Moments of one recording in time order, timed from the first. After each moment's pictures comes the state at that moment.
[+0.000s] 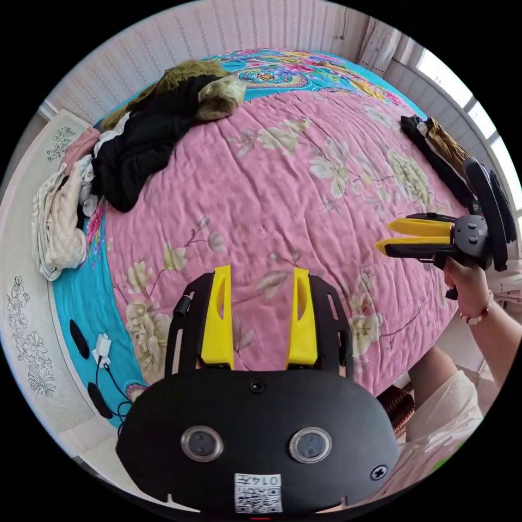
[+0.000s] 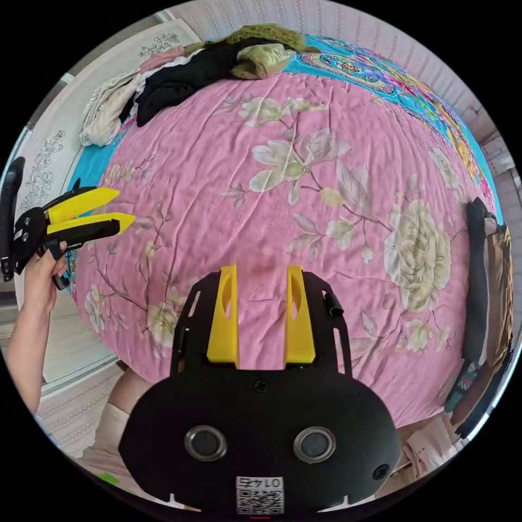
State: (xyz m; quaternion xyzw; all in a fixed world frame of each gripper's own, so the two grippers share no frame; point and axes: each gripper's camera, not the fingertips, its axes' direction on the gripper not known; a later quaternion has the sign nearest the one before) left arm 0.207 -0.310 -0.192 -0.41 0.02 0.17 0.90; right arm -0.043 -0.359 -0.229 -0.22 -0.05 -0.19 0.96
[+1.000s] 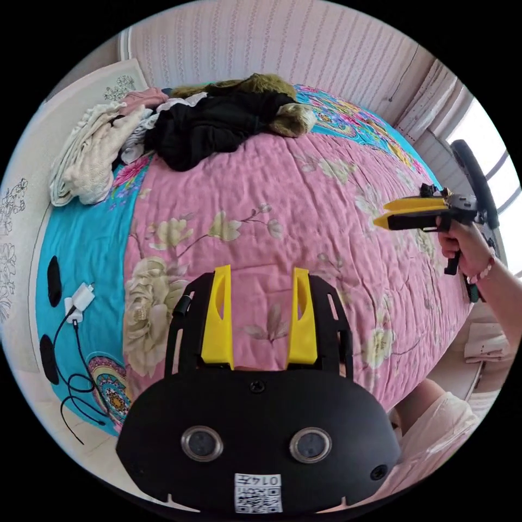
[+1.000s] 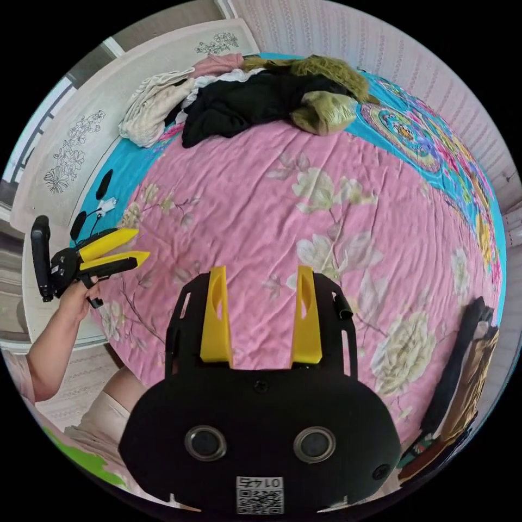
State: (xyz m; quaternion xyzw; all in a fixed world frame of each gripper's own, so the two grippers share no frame) left arm -0.030 -0.156 -0.200 -0.31 0.00 0.03 0.95; right arm -0.280 -0.518 -0.193 -0.15 -0.12 -0.30 0.93
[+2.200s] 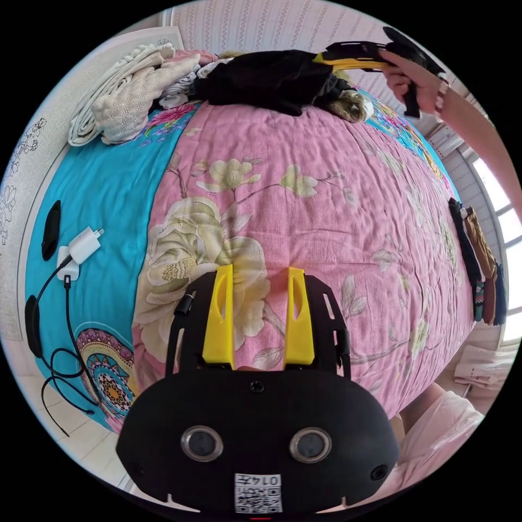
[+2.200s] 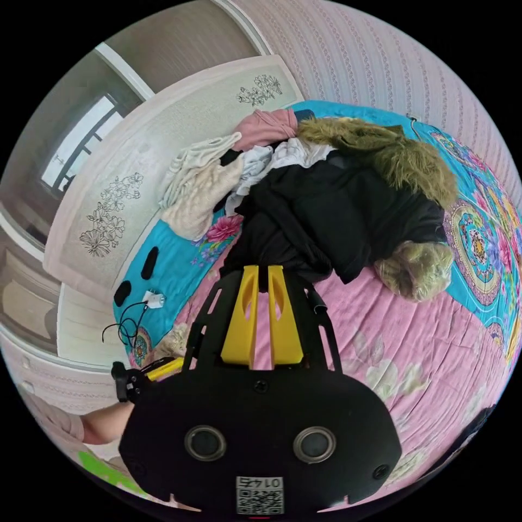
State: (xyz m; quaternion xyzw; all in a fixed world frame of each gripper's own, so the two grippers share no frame) left arm -0.214 -0.013 -0.144 -0.35 -0.01 -0.03 0.94; right arm -0.460 -0.654 -0.167 -0.07 -0.28 -0.30 0.91
